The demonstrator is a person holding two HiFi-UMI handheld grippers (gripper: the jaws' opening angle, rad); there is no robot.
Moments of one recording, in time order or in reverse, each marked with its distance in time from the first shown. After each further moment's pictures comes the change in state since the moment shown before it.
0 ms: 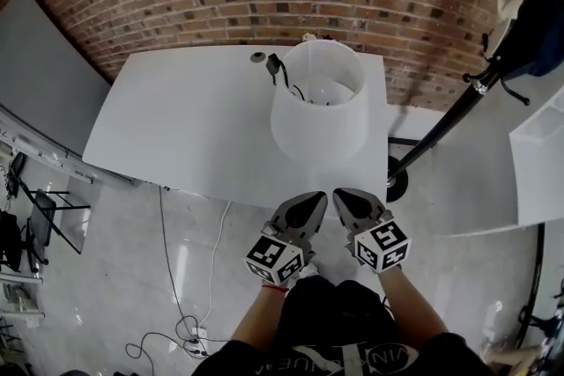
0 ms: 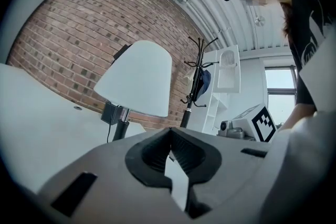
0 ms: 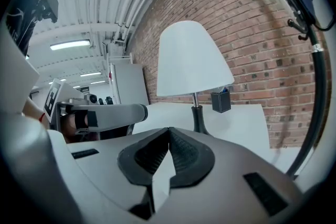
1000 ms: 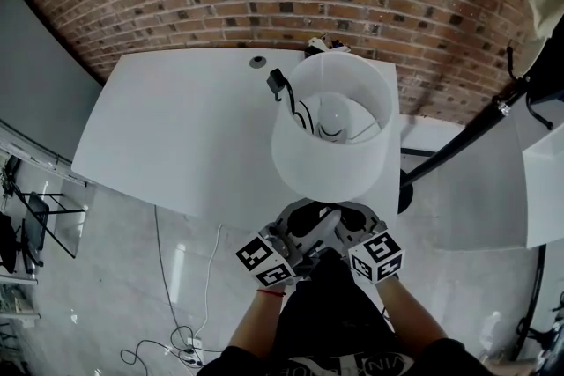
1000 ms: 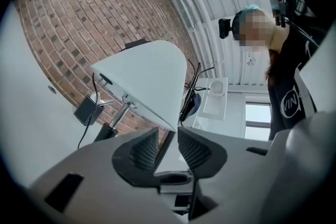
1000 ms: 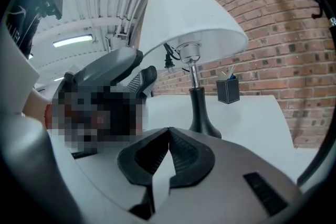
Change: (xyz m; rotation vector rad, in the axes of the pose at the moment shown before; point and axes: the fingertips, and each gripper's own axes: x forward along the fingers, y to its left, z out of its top) left arm 0.038 0.035 0.014 -0.201 -0.209 -0.291; right arm 0.070 -0.028 -0.037 -0.021 0.063 0.061
